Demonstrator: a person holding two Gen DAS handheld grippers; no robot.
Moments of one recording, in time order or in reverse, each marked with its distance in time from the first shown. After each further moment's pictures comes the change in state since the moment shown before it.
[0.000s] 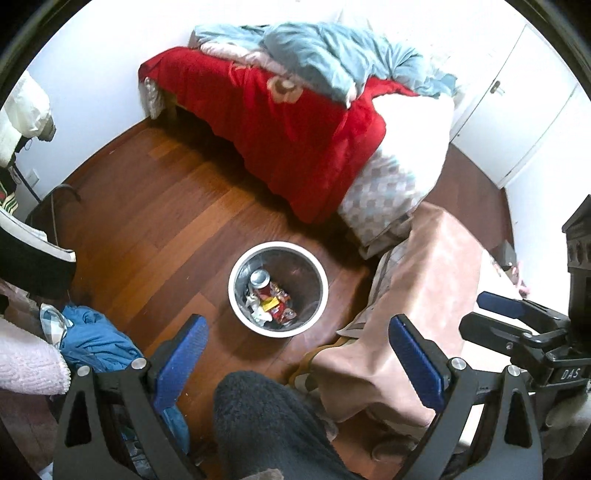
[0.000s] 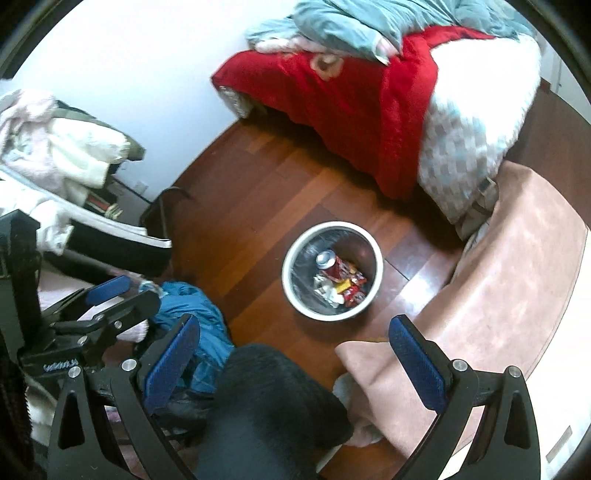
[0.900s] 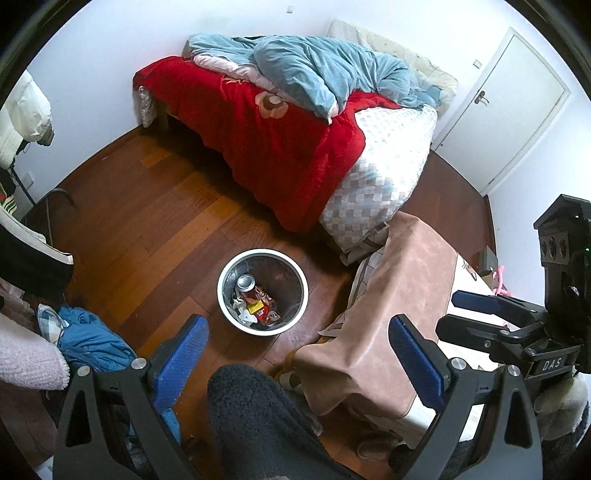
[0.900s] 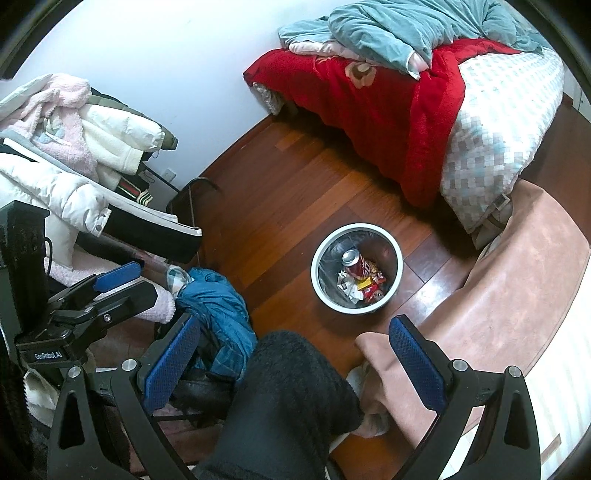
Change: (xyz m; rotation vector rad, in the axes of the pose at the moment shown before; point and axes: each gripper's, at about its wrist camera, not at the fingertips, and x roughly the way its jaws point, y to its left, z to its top) left arm -0.042 -0.009 -0.010 -0.010 -0.029 -0.054; right arm -0.044 0.027 0.000 -0.060 0.023 0.069
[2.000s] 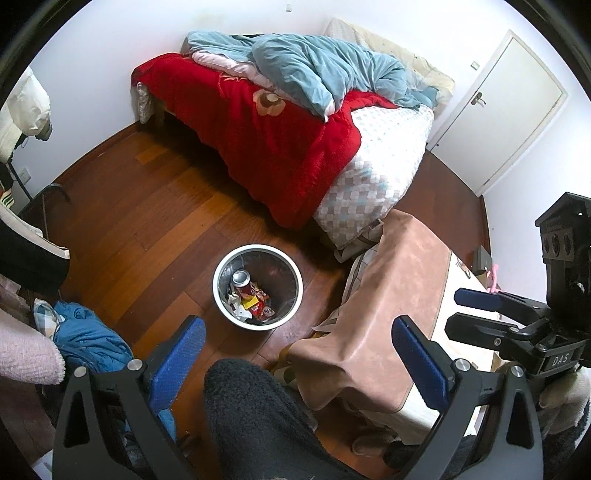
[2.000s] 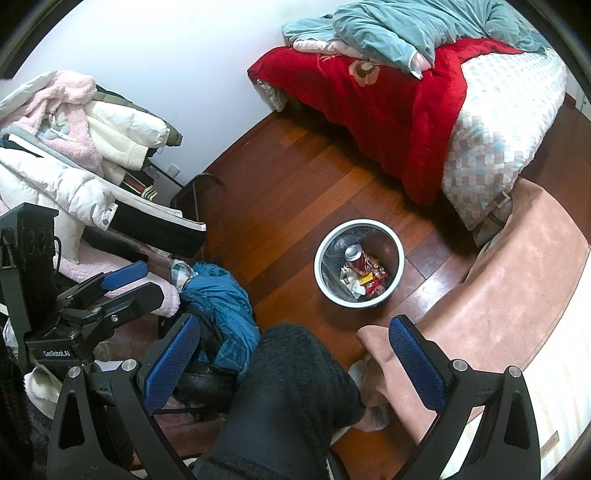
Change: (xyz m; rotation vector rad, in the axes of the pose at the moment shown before) left arm -0.006 -0.001 -0.006 -0.009 0.007 -0.024; right arm -0.016 0.003 -0.008 -0.011 0.013 0.012
